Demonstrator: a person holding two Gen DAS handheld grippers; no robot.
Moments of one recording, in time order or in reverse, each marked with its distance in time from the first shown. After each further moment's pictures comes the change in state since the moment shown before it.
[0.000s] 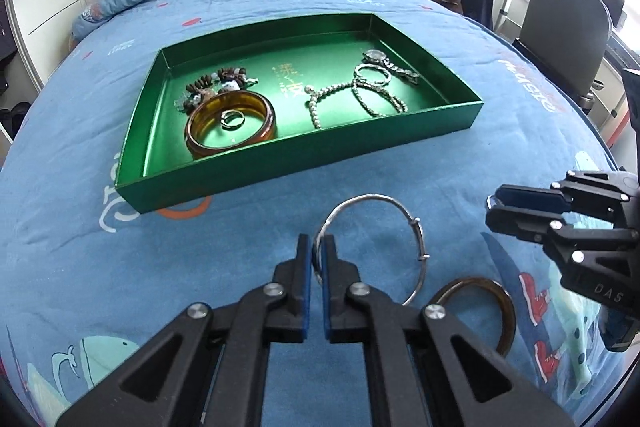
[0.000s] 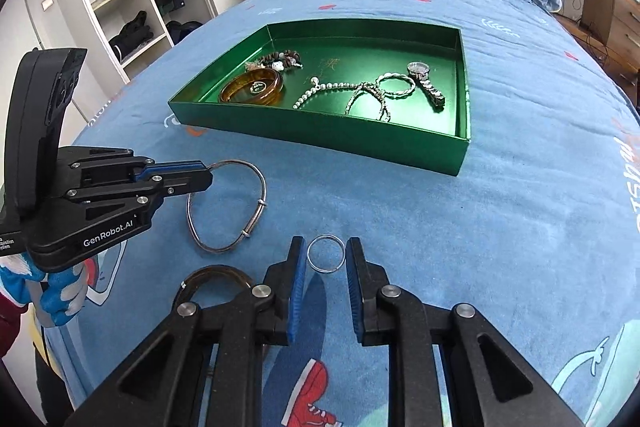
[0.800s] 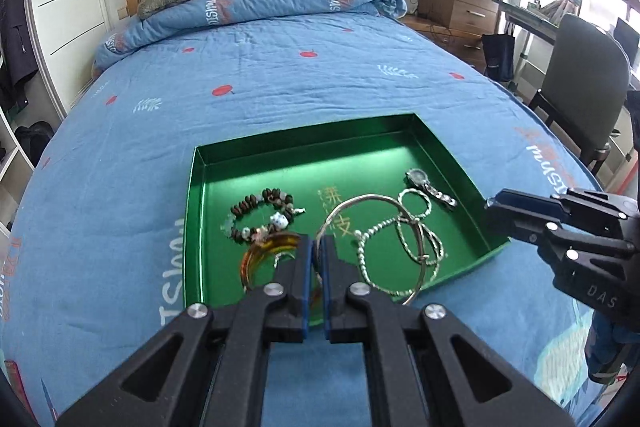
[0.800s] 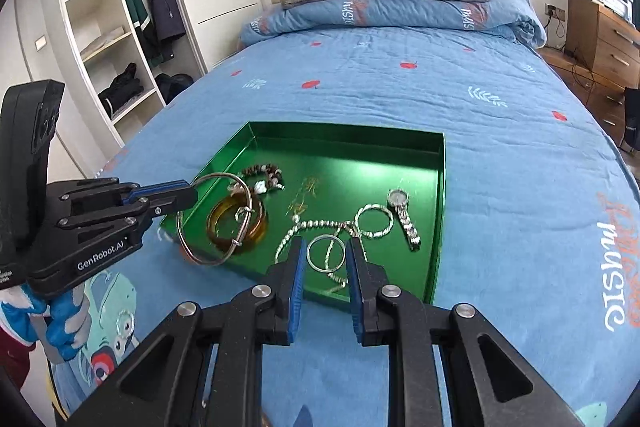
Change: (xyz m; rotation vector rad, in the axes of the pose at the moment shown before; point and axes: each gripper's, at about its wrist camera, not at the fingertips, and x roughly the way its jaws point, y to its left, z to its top) left arm -0.010 0.035 0.112 -0.065 -0.114 0.057; right arm -0.012 -0.019 0.107 0.045 -0.157 -0.021
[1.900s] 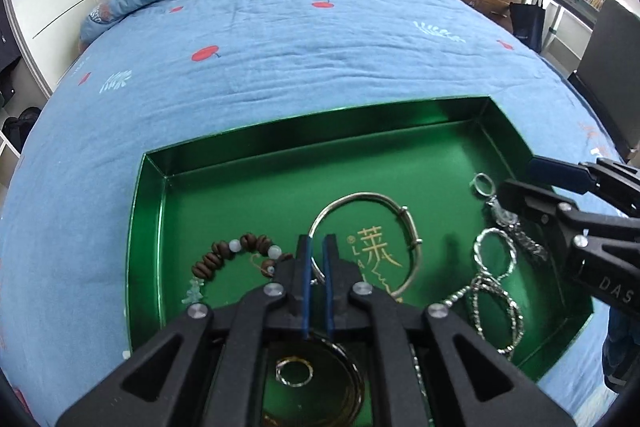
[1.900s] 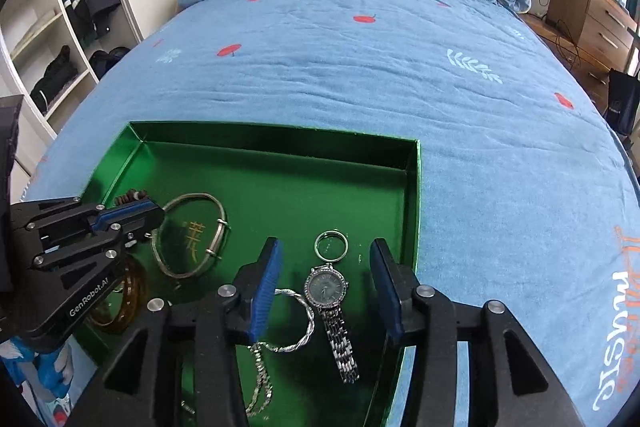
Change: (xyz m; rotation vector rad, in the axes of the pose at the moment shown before) left arm 0.113 0.013 0.038 -0.002 0.141 0.028; right arm 0.111 -0.050 0.055 0.040 0.158 -0.157
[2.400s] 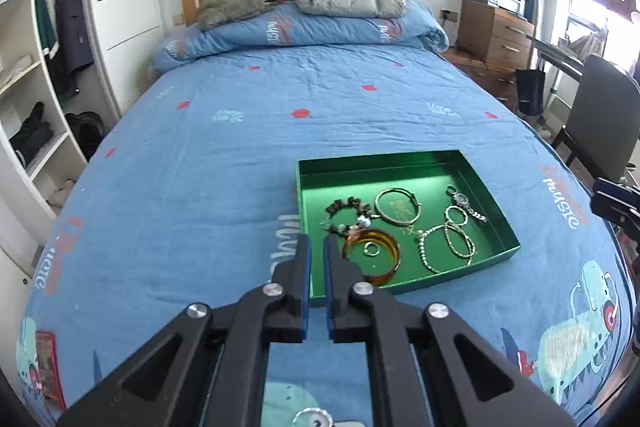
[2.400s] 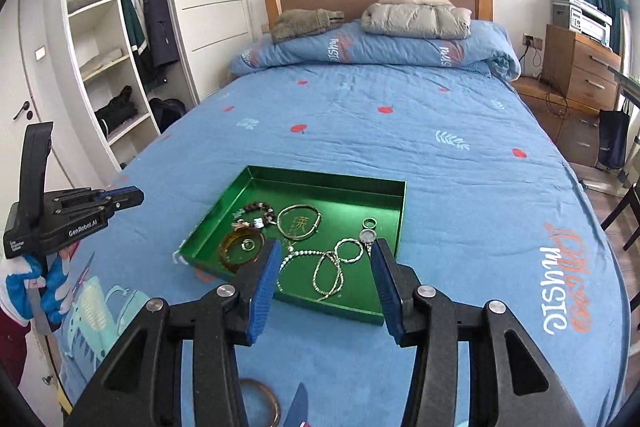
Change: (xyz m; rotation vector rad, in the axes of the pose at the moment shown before) left arm -0.220 0.064 -0.098 -0.102 -0.236 0.095; right arm -0.212 0.031 -0.079 -0.044 -0.265 0.084
